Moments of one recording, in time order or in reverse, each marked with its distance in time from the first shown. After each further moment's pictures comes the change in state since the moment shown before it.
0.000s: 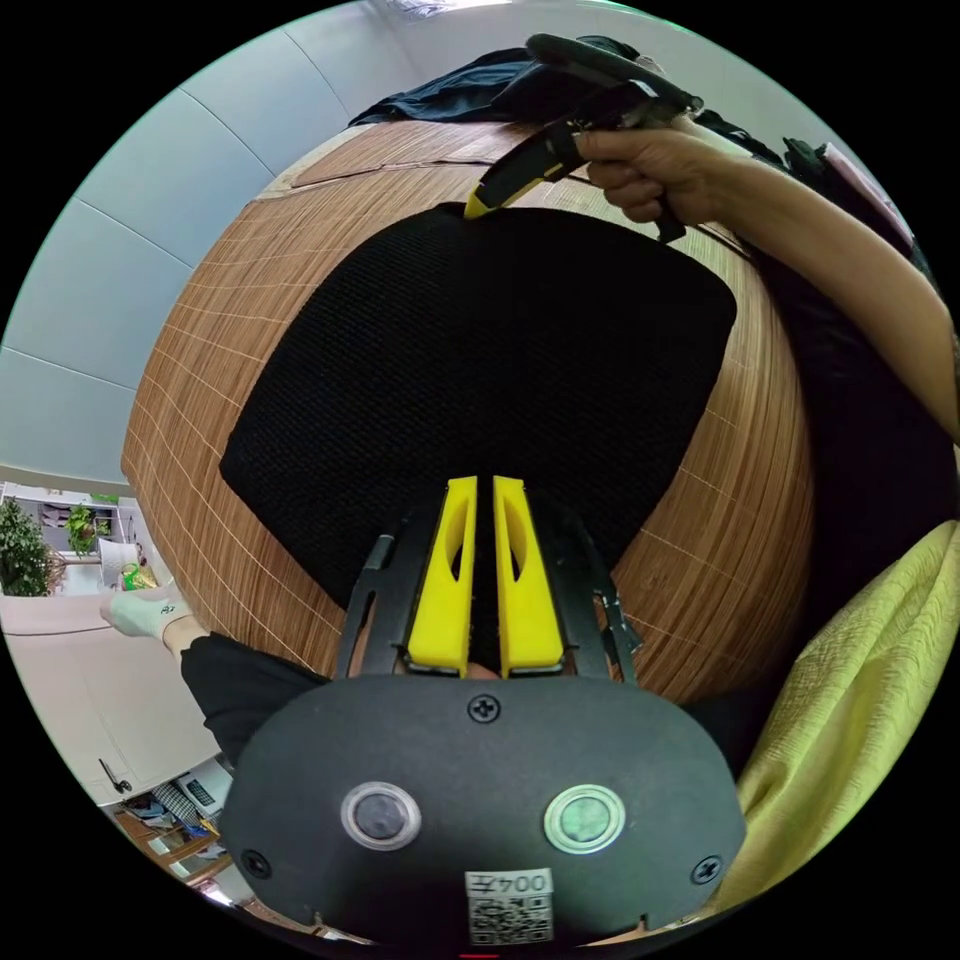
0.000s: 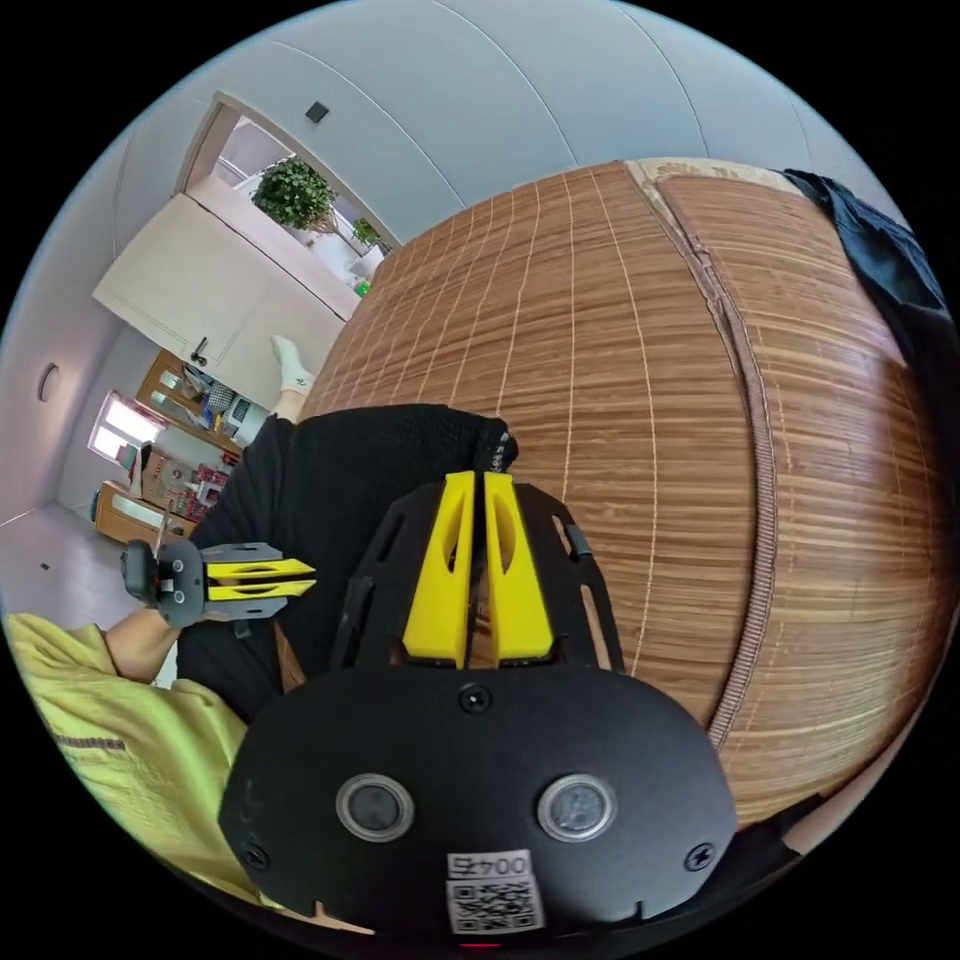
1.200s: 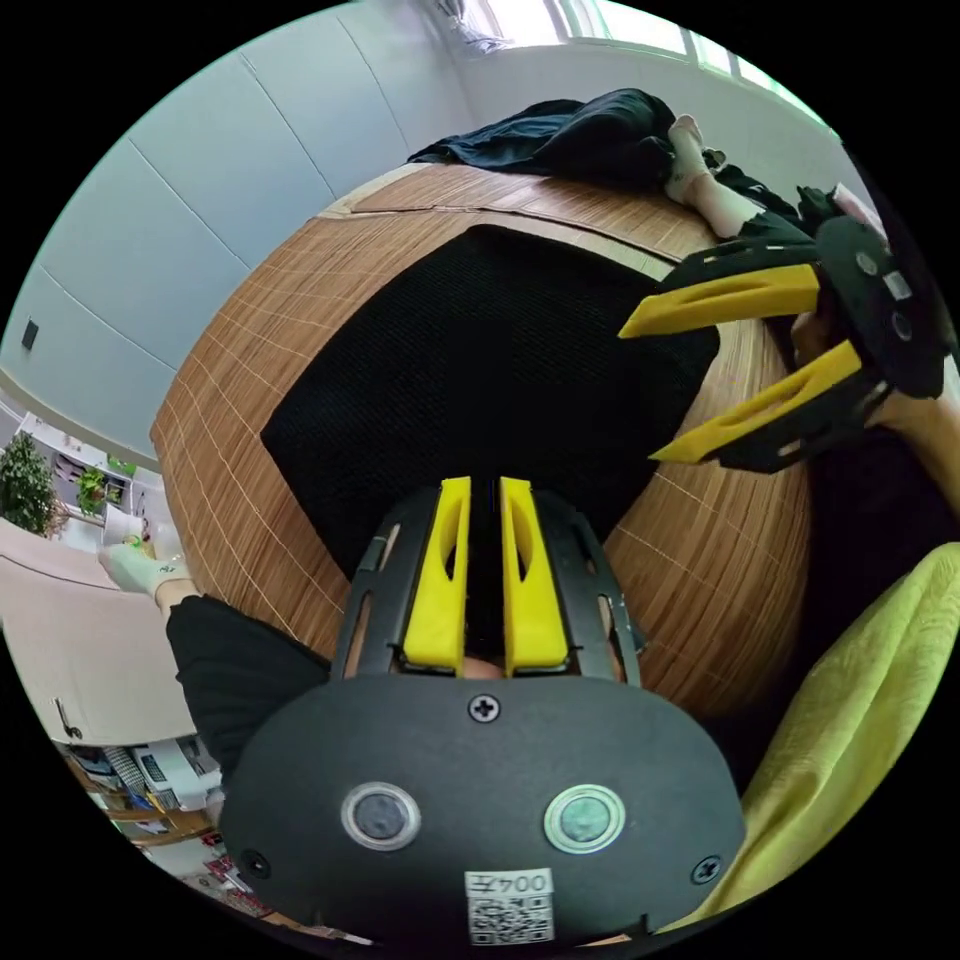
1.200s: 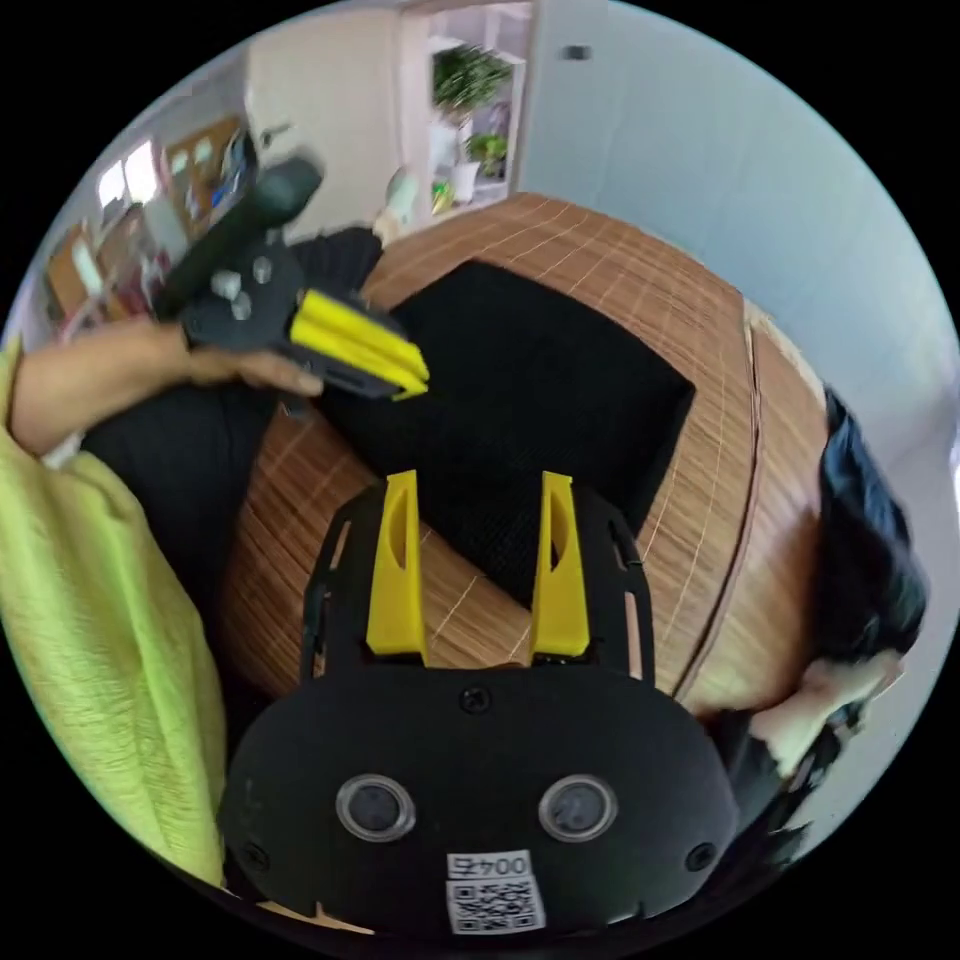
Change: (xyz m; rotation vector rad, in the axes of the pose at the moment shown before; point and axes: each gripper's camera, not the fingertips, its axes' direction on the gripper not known) left arm 0.060 0.056 -0.082 0.164 -0.044 -0.105; right arm -0.467 0.082 -0.101 -0.126 0.410 -0.539
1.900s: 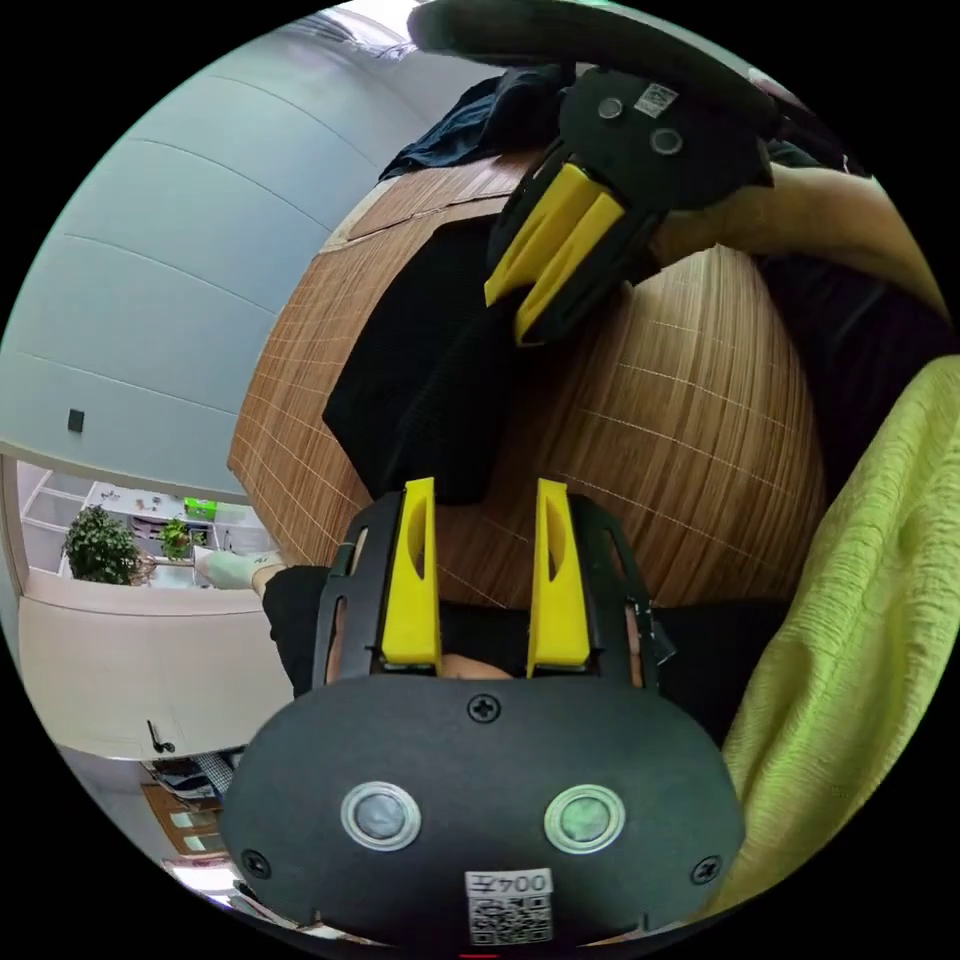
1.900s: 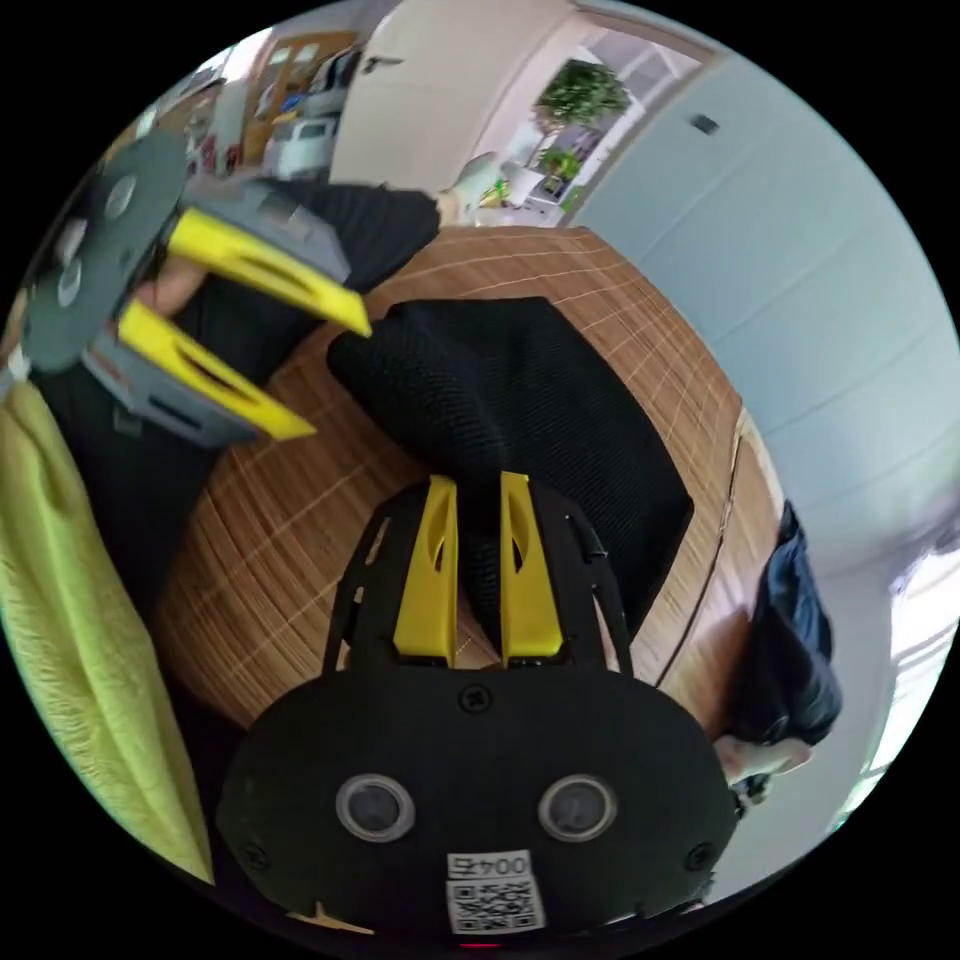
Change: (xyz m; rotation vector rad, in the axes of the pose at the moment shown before) left arm -0.044 0.066 -0.070 -0.053 -0.224 0.139; right arm -0.110 -0.077 -0.041 0.019 0.177 -0.233
